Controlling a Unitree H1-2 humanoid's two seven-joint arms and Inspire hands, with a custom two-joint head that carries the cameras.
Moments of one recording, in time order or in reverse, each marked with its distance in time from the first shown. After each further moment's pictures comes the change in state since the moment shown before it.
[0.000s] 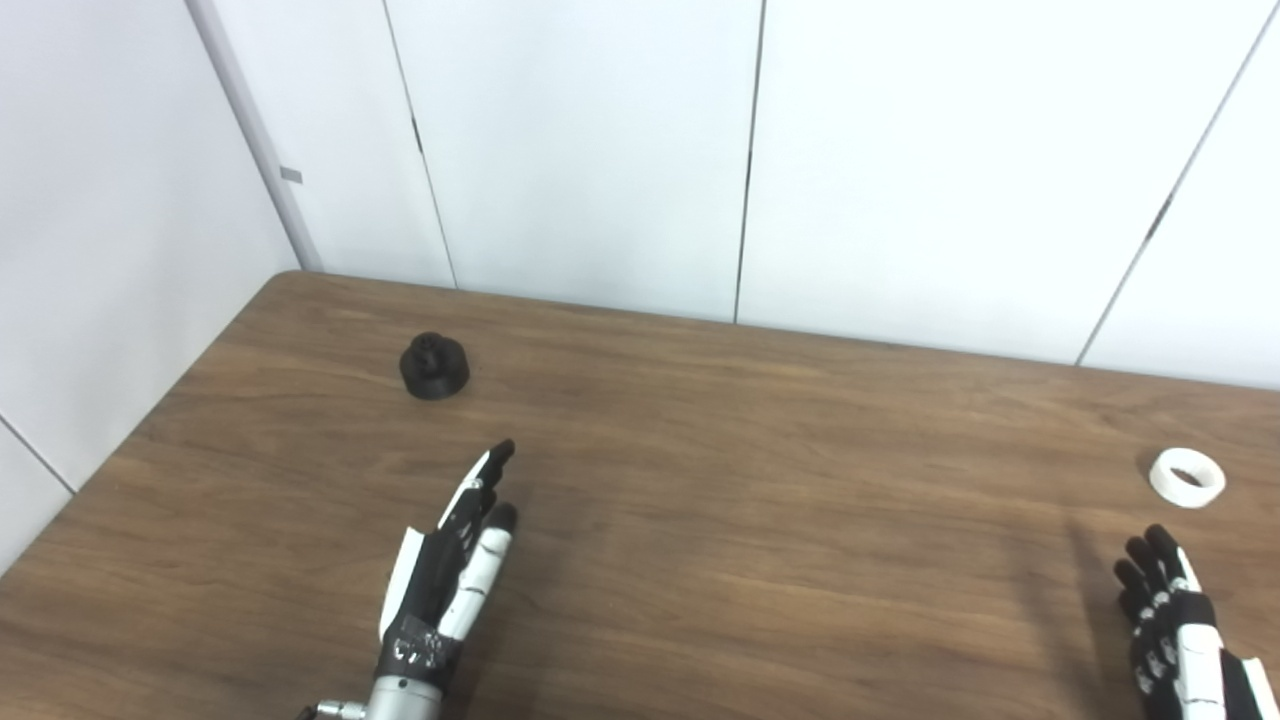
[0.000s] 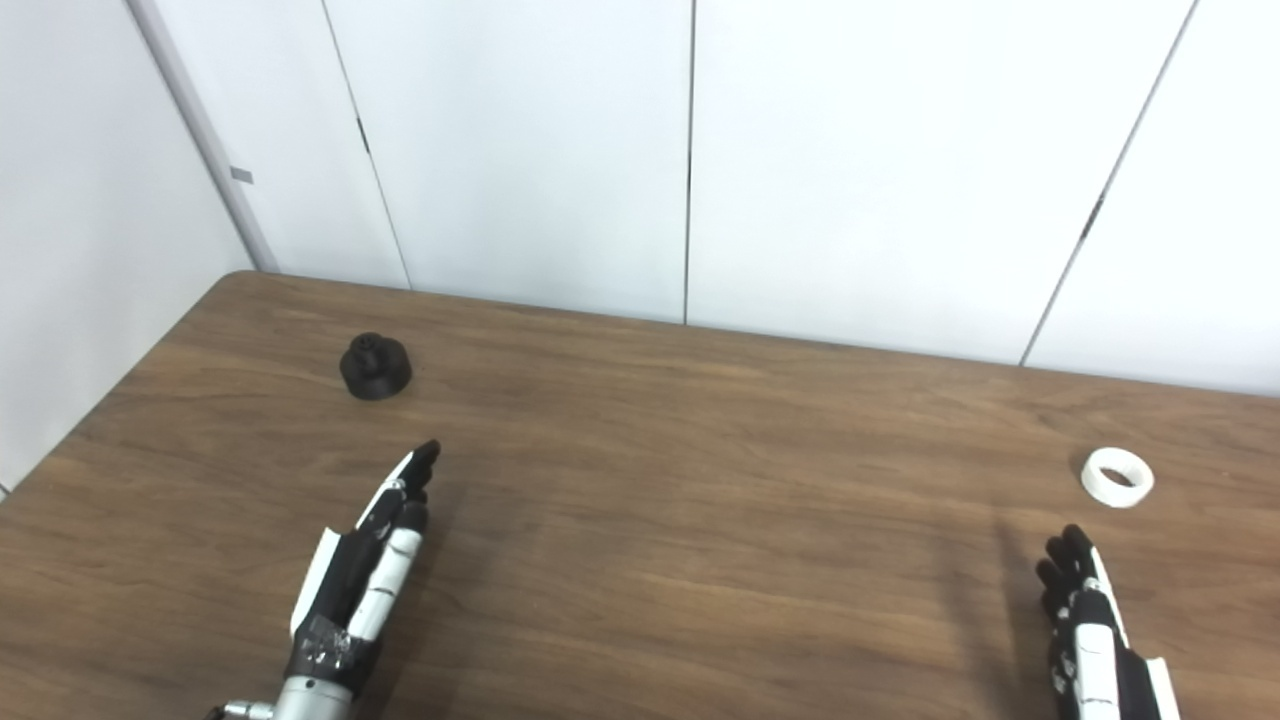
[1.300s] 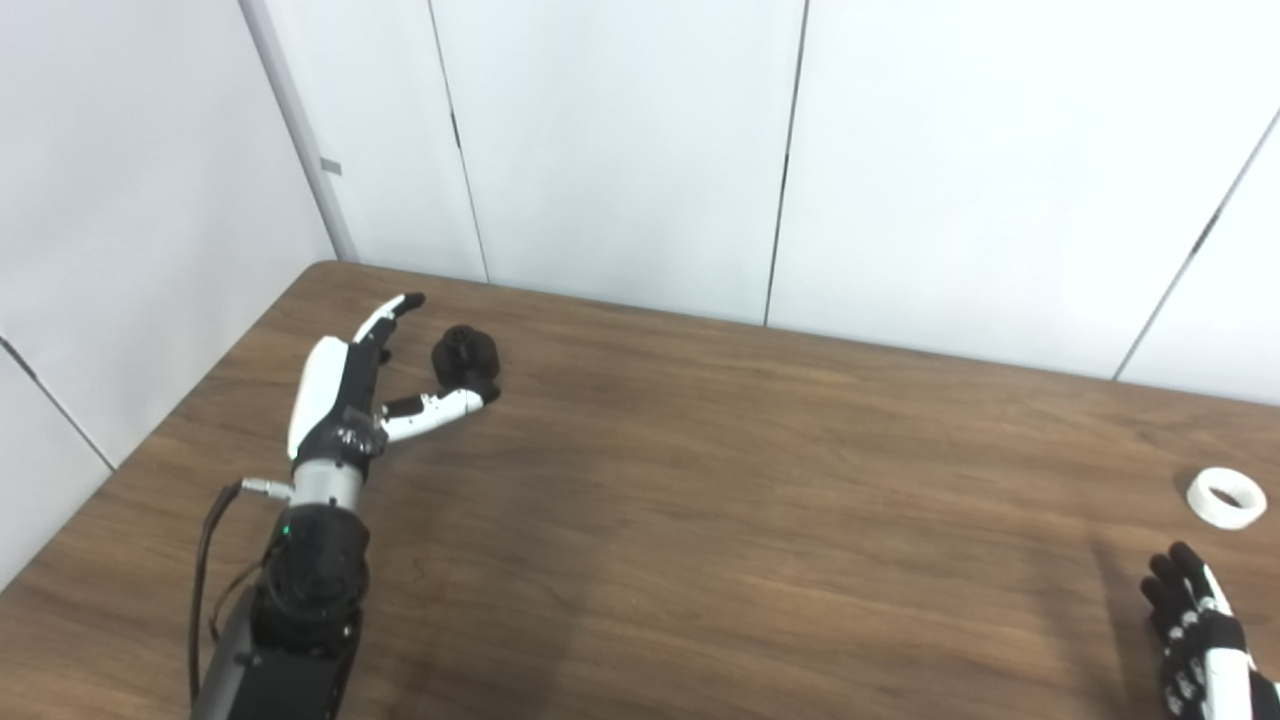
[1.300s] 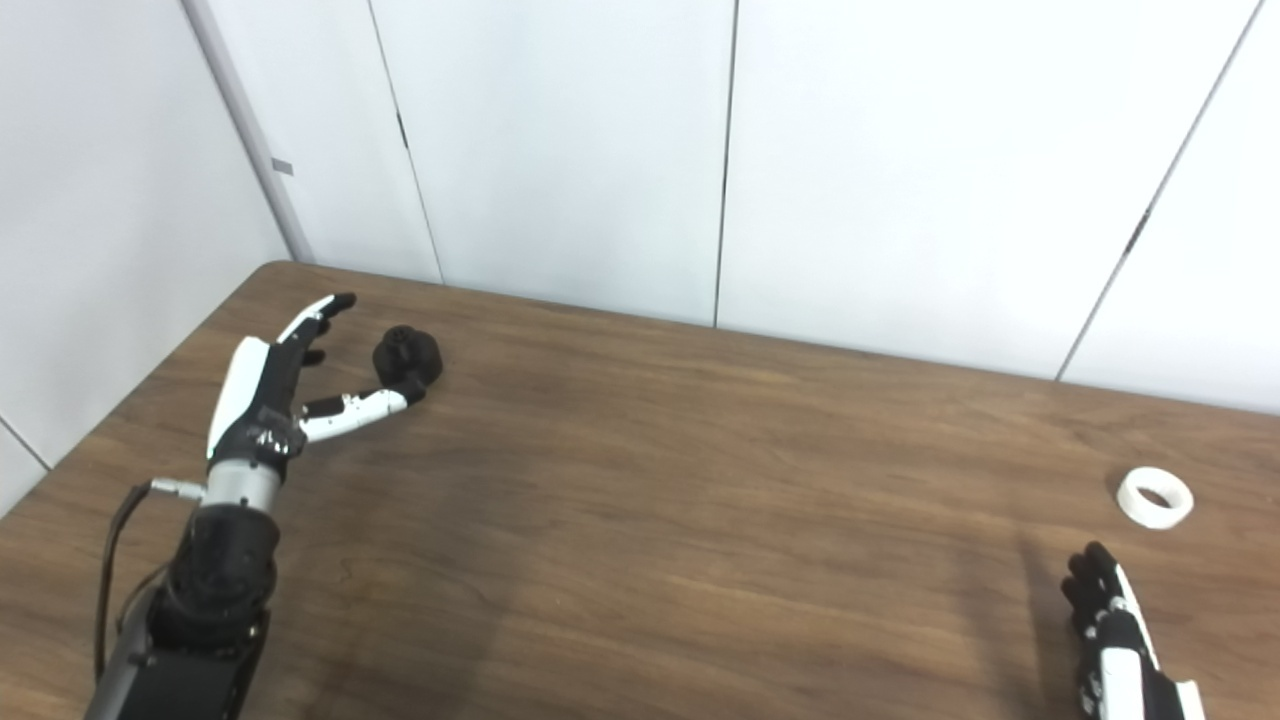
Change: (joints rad) left arm -0.378 0.262 0.152 0.071 0.300 0.427 0.009; right arm 0.009 -0.011 0.005 0.000 -0.020 -0.011 -0.012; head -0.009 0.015
